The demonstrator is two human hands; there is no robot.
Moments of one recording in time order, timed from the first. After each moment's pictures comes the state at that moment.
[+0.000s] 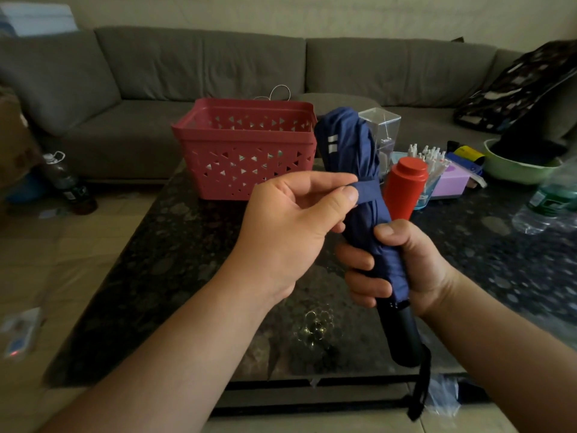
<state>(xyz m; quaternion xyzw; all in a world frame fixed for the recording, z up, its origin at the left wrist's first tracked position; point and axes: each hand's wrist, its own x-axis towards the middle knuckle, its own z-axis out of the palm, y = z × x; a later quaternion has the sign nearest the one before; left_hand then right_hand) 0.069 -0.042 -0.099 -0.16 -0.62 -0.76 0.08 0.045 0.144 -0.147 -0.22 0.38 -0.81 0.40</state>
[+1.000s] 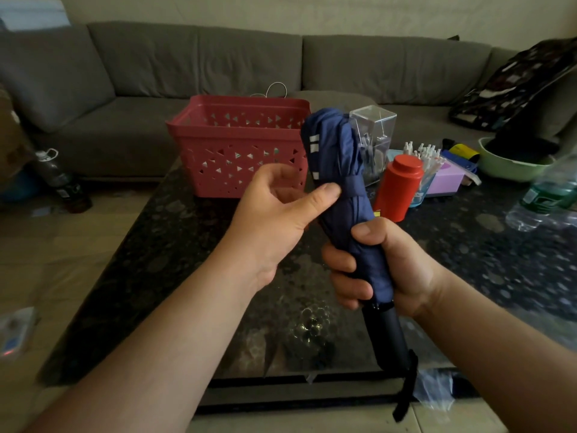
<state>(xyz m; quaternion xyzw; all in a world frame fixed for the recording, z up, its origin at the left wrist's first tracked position) 0.044 -0.054 -0.114 -0.04 -0.68 -0.73 0.04 0.059 0.128 -0.139 -0.18 0.43 -0.80 0.38</state>
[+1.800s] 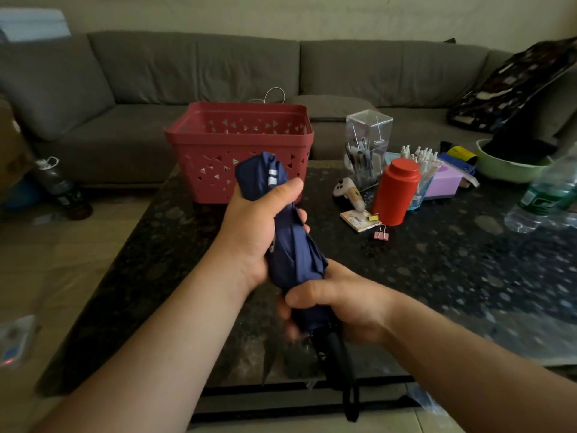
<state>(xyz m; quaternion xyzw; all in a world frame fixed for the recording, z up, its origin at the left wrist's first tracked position) 0.035 -0.054 -0.111 -0.01 -0.51 -0.86 -0.01 0.075 0.090 -0.155 -0.12 0.56 -0.73 0.36</state>
